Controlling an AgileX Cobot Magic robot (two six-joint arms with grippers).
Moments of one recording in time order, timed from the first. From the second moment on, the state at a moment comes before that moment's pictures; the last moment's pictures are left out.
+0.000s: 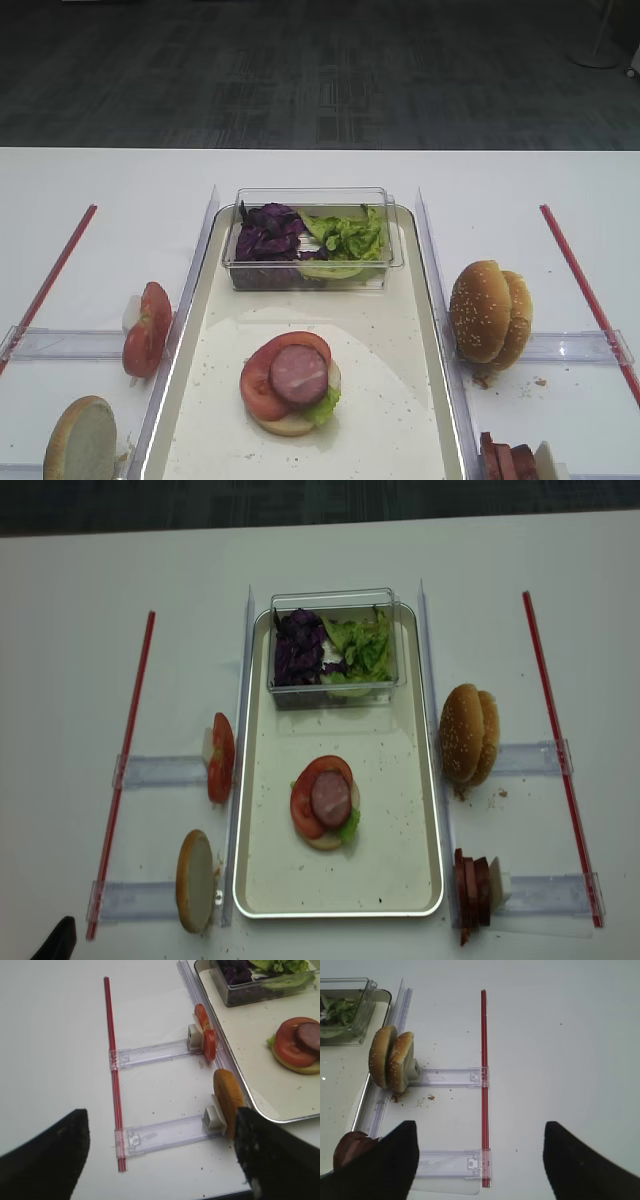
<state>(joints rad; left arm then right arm) 0.00 -0.02 -0.49 -0.08 1.19 0.10 -0.06 0.08 -0.55 0.09 1.15 -0.06</state>
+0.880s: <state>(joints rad) 0.00 -0.02 -0.49 -0.08 1.19 0.10 -0.06 0.05 -0.48 0.10 1.14 -0.10</state>
